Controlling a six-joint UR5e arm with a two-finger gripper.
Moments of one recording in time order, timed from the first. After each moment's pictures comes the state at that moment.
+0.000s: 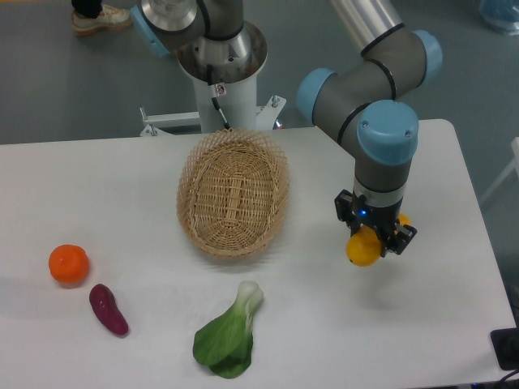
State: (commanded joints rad) arm 2.60 -1.98 -1.56 -1.01 1.59 1.32
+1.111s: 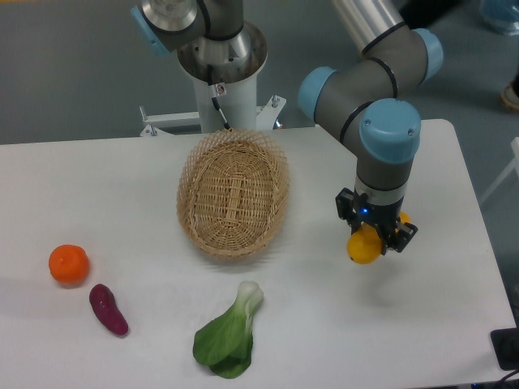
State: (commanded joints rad) arm 2.60 -1.96 -1.61 -1.01 1.59 1.33
